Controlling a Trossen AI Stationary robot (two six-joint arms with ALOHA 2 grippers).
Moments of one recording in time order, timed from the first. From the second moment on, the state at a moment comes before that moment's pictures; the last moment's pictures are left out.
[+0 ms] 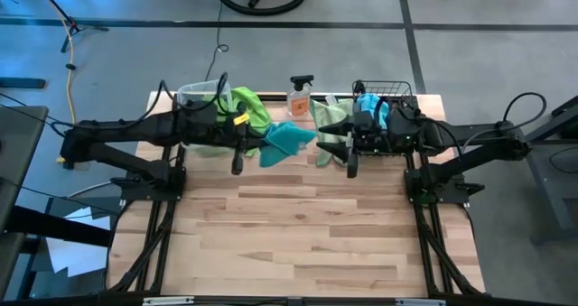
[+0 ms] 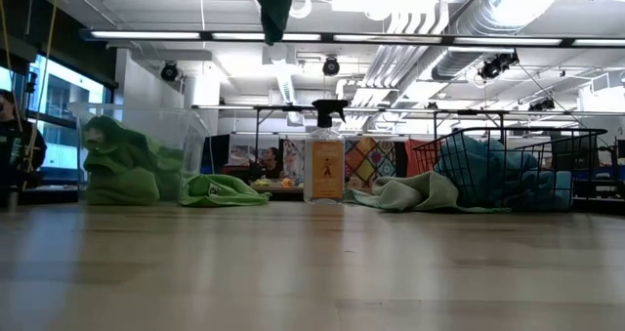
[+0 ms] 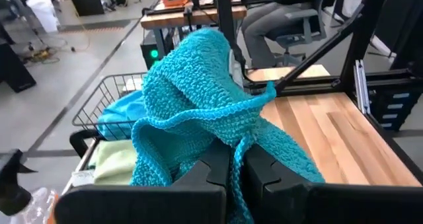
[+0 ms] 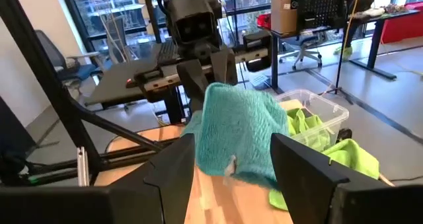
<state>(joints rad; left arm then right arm) 0.06 1.13 1.14 -0.29 0.01 0.13 0.09 1.15 1.21 -0.18 0.21 0.17</state>
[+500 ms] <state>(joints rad) 0.01 1.29 1.14 -0.21 0.00 0.08 0.09 1.15 1.21 -0.37 0.22 0.10</state>
